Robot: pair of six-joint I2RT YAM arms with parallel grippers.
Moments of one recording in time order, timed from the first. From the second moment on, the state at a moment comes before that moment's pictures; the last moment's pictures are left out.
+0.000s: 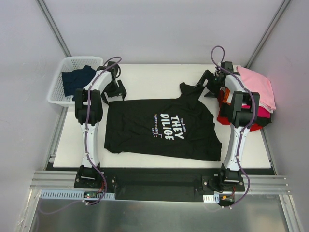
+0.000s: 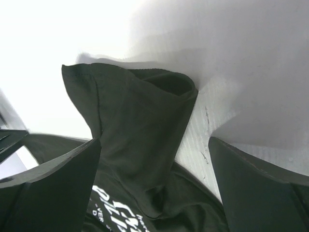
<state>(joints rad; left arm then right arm) -0.10 2.34 2.00 -1.06 -0.14 -0.53 -0.05 2.32 1.90 -0.64 -0.47 0.45</state>
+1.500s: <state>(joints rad) -0.09 2.25 1.88 -1.02 -0.26 -0.52 -0.05 2.31 1.85 -0.59 -0.52 0.46</state>
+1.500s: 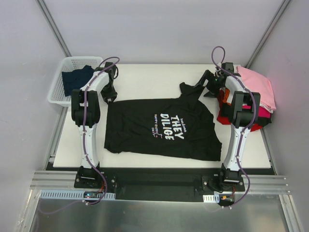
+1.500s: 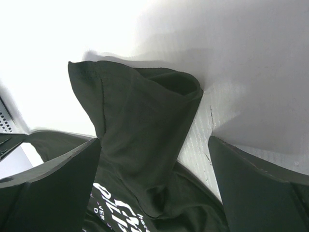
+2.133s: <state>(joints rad) -0.09 2.25 1.88 -1.02 -0.25 -0.51 -0.05 2.31 1.87 -0.60 -0.51 0.46</state>
